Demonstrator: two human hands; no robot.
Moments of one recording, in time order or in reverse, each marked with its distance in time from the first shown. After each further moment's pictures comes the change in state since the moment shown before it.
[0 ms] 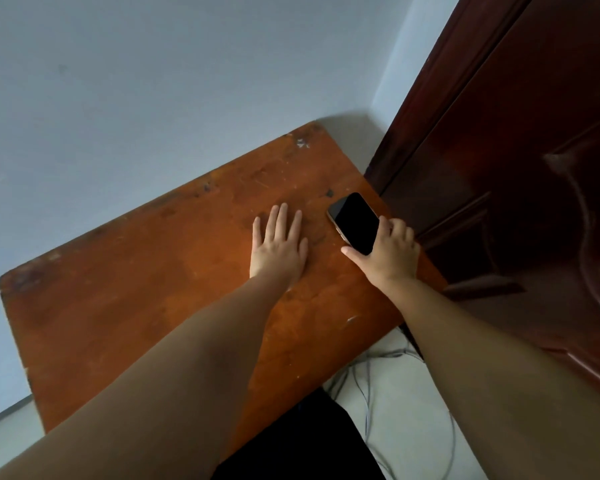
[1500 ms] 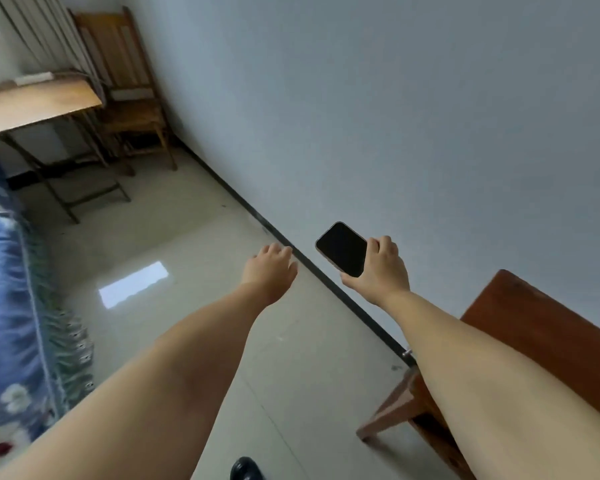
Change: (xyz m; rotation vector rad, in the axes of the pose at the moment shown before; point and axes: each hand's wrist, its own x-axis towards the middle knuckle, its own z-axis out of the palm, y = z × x) left_hand -0.630 -0.228 -0.083 -0.178 0.318 -1.345; right_hand -0.468 -0.386 -0.007 0.051 -0.175 -1.651
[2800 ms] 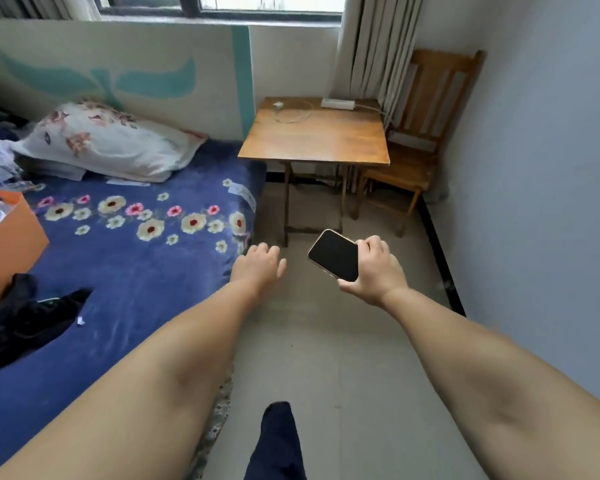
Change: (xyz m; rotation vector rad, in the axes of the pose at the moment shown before) left_hand 0.219 -0.808 -0.173 0.006 0.123 -0.844; right_hand 0.532 -0.775 0.263 -0.037 -0.207 -0.900
